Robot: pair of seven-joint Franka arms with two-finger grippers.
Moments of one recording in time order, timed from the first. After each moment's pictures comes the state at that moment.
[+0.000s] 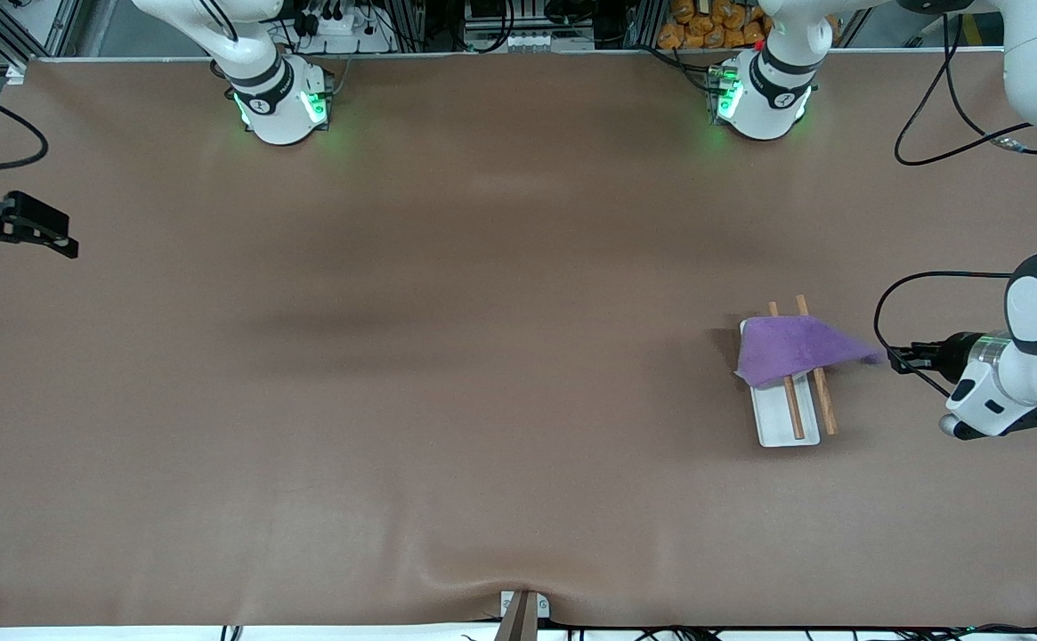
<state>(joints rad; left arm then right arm) 0.15 0.58 -0.06 -1.40 0.05 1.62 -0.10 -0.06 0.09 0.01 -1.42 0.00 1.47 -0.20</state>
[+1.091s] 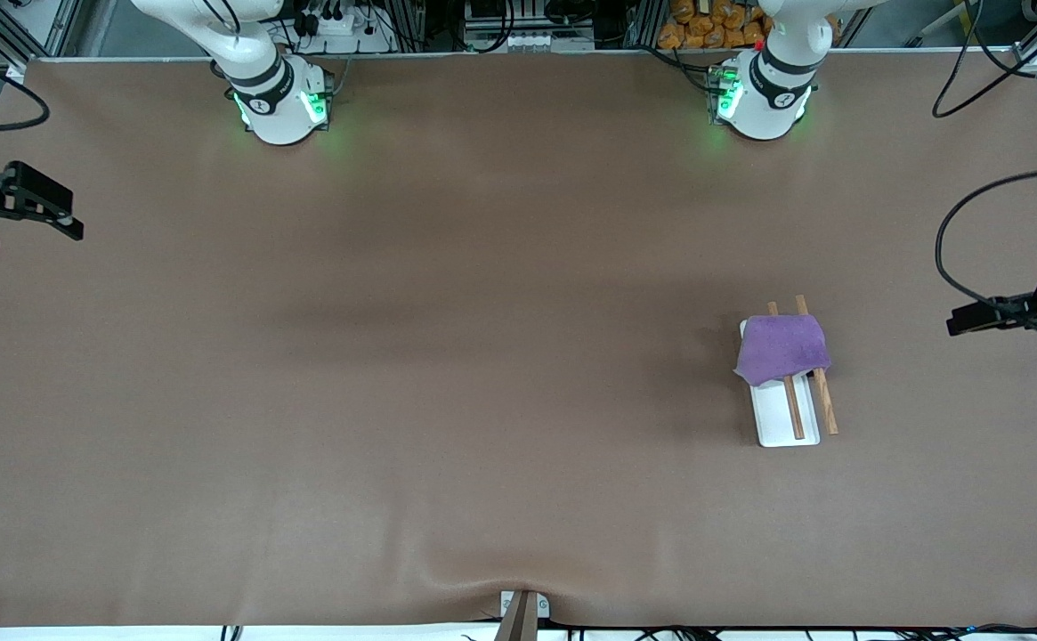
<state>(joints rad) 0.16 0.29 -0.13 -1.36 0.05 1.58 -0.03 -0.03 0.05 0.03 -1.39 0.03 1.48 -0.20</state>
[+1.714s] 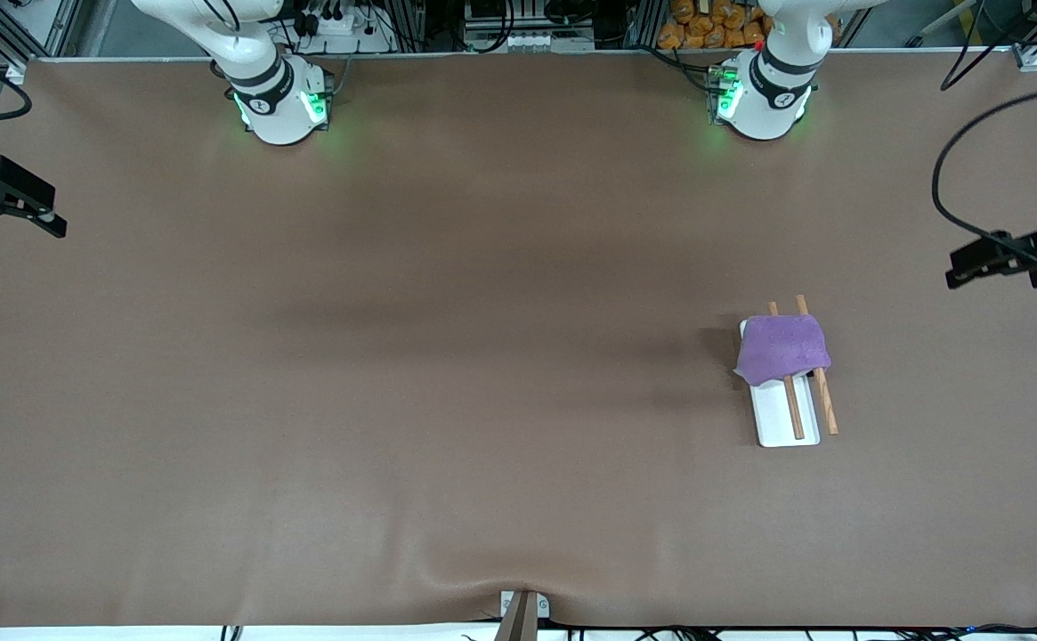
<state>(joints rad) 0.16 0.16 -0.21 -1.37 0.05 1.50 -0.02 -0.04 0.05 0.02 -1.38 0.03 1.48 -0.20</state>
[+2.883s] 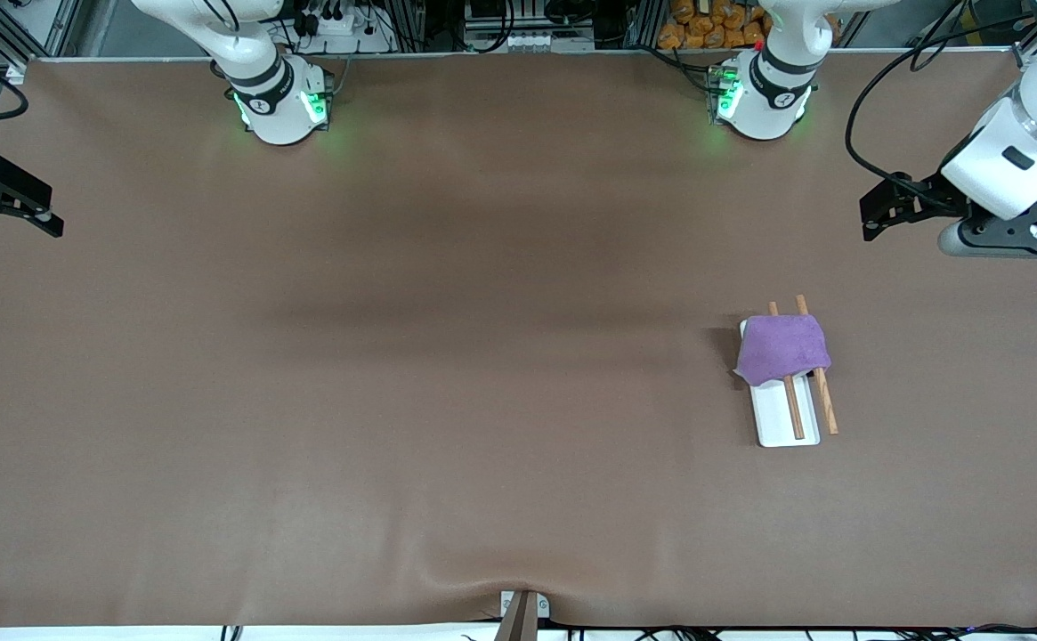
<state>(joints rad) 0.03 0.02 -0.21 -1.52 0.03 1.53 -0.11 -0.04 0.05 0.01 -1.38 0.03 1.48 -0.20</state>
